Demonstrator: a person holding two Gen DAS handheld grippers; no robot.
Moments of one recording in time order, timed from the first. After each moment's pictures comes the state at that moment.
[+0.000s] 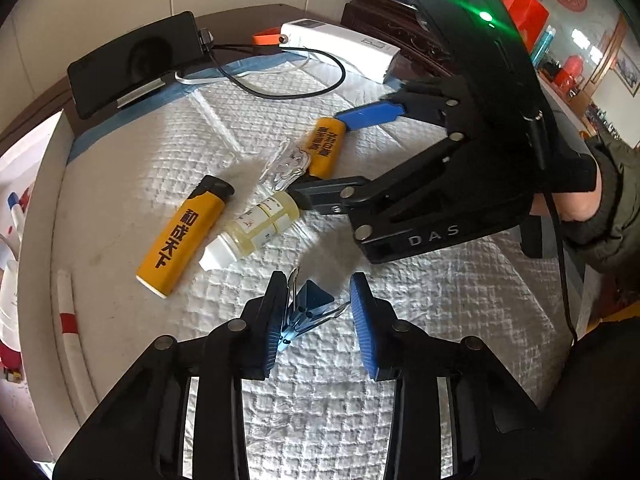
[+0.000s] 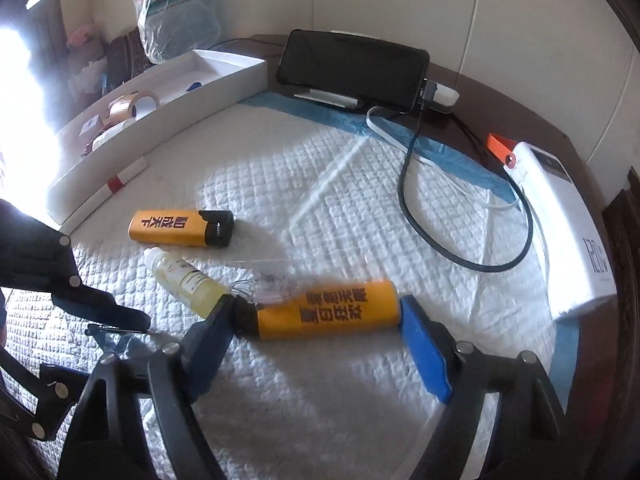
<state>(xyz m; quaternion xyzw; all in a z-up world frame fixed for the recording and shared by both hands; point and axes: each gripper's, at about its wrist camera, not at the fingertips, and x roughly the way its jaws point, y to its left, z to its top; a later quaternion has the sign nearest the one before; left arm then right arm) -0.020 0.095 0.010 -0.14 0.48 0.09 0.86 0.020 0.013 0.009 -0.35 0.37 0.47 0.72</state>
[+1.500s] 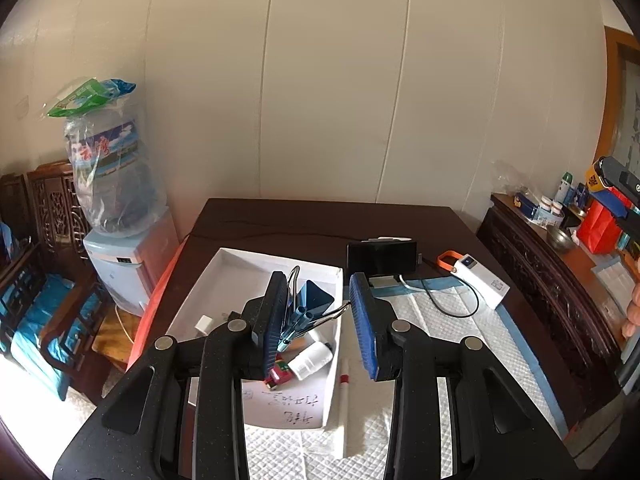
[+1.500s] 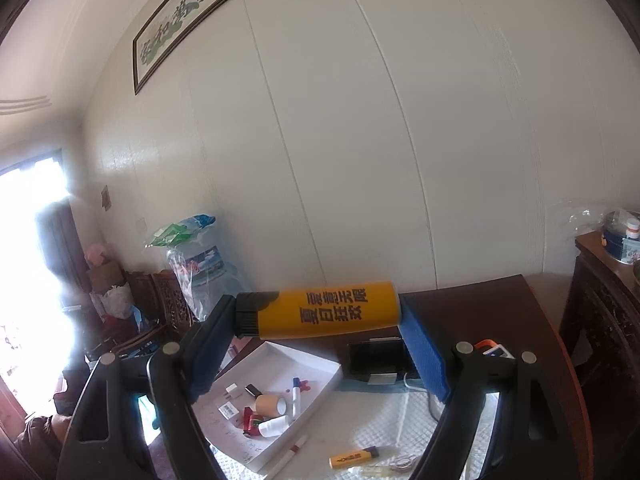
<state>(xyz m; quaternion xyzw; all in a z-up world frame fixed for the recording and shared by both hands) -0.229 0.173 0.232 -0.16 0.23 0.39 0.88 -0.087 -0.006 0.278 -0.03 0.17 0.52 0.84</state>
